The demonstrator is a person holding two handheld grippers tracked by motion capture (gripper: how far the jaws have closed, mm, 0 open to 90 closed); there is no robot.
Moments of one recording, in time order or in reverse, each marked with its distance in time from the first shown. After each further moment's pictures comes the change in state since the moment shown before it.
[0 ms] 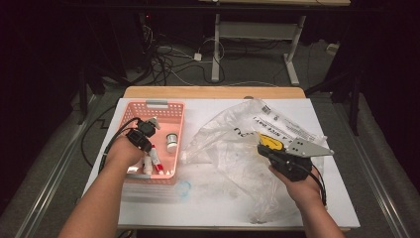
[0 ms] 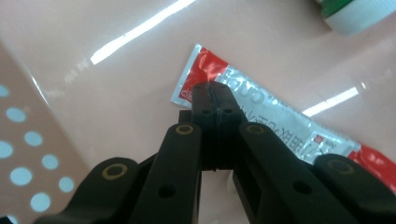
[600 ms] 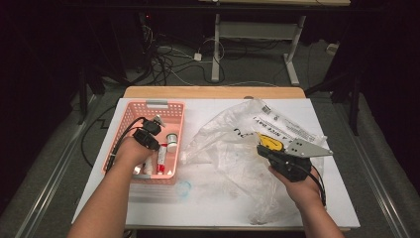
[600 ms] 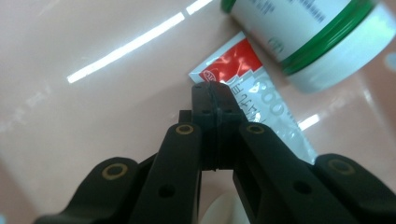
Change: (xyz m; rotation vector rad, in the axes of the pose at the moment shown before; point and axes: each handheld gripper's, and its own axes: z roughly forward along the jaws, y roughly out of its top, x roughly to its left) left arm -0.007 0.012 0.008 -0.088 -0.079 -0.016; right arm 0.001 -0.001 0.001 0.009 -0.001 -0.002
